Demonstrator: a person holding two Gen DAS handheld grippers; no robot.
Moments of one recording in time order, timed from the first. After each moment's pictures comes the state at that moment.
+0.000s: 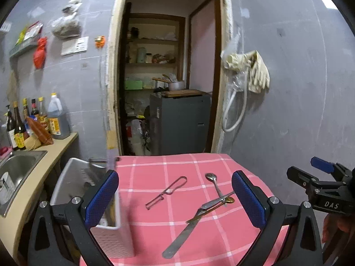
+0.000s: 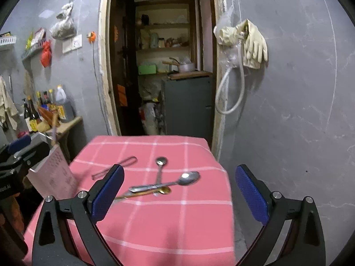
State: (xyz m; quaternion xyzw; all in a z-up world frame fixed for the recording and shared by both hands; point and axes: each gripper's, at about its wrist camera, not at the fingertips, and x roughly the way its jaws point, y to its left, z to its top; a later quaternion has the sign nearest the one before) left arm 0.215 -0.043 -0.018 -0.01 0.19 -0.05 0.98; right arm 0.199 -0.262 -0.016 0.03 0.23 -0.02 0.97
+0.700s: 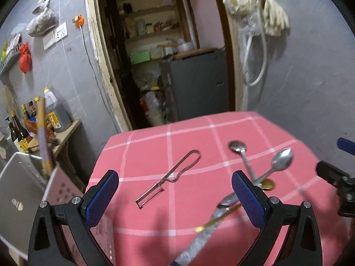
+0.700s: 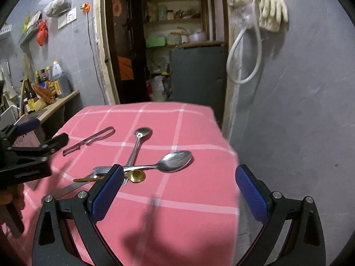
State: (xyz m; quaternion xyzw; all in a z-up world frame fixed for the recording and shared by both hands) left arm 0.326 -0.100 -0.096 0.09 0.30 0.04 0.95; right arm 0.298 -0.298 -0.112 0.04 0.32 0.05 0.95
